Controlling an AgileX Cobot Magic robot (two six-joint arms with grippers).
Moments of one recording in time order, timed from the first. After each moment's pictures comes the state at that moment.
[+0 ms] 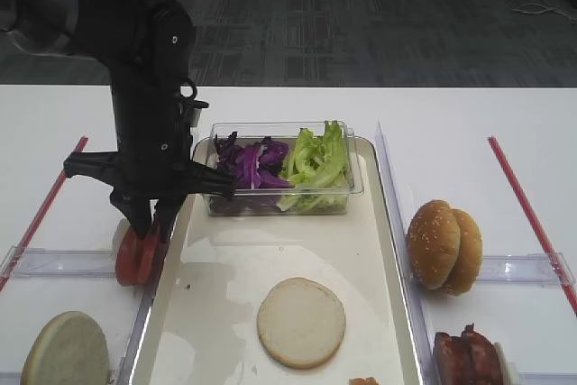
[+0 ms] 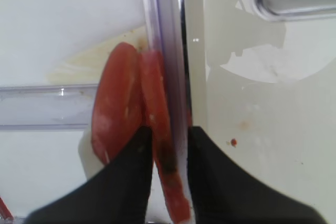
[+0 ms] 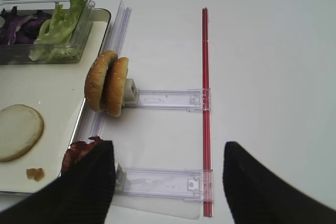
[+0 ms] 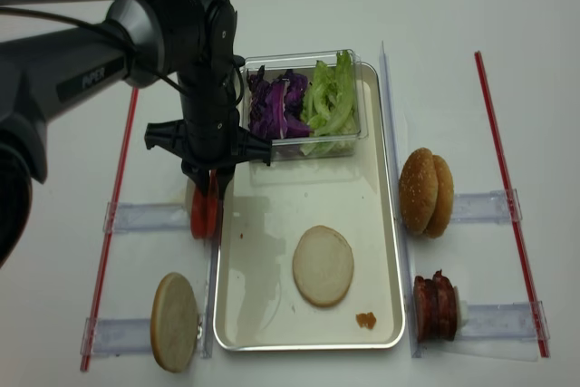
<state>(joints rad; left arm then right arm) -0.49 1.96 -1.41 0.11 1.19 -0.47 0.00 -0.02 -0.48 0.16 1.12 -0.02</state>
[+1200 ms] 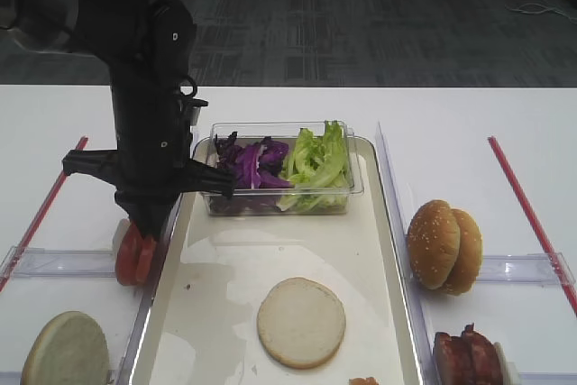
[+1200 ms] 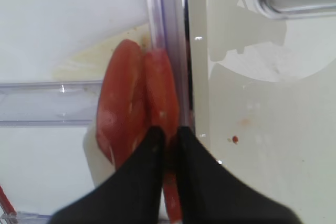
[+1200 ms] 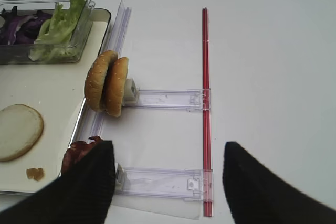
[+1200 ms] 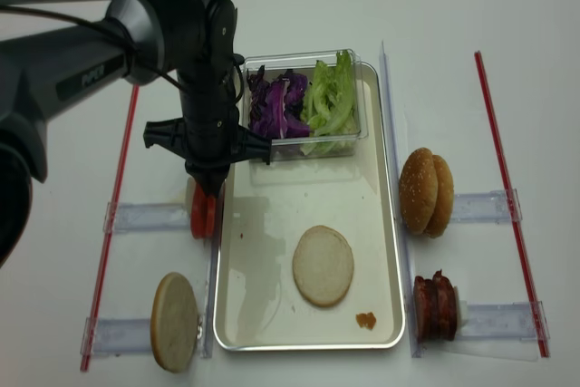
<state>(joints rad) -0.49 1.96 -1.42 0.11 1.20 -0.48 0.00 -0.02 -0.48 0.16 1.12 -0.02</state>
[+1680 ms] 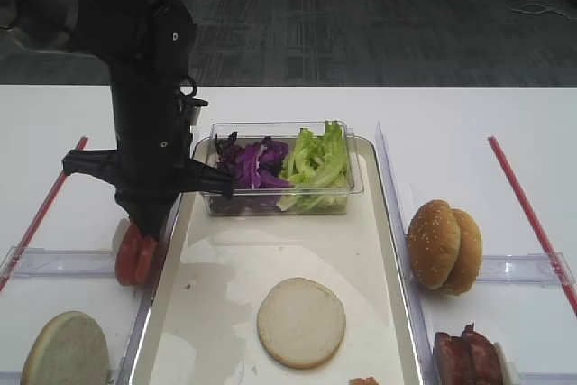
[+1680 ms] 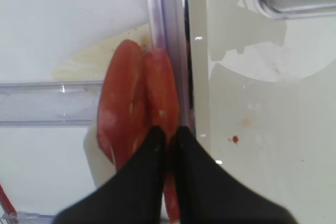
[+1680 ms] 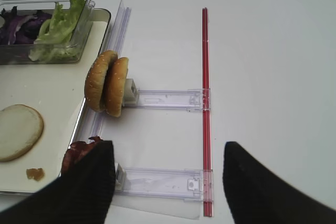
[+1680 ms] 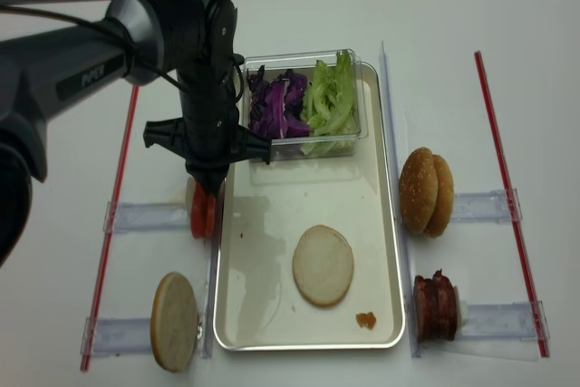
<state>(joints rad) -0.49 1.96 -1.42 0.11 1.20 -0.48 0.00 -0.02 -0.48 0.16 1.12 -0.02</state>
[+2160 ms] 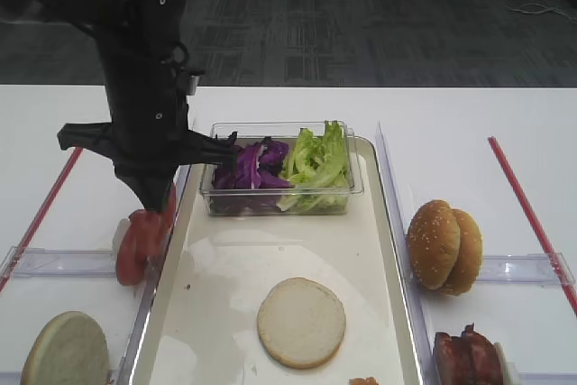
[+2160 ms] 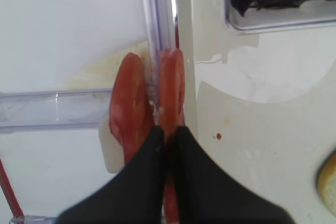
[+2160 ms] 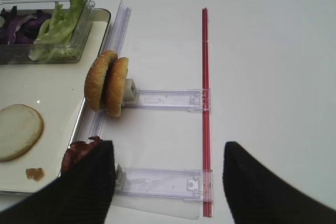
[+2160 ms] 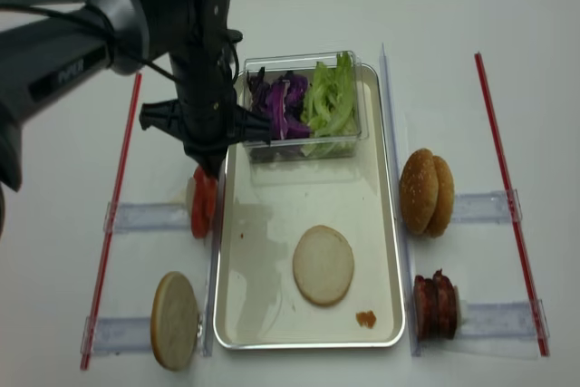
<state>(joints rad) -0.49 1.90 -1.45 0.12 1.21 -0.47 0.00 -0.02 -0.48 0.16 1.12 -0.03</state>
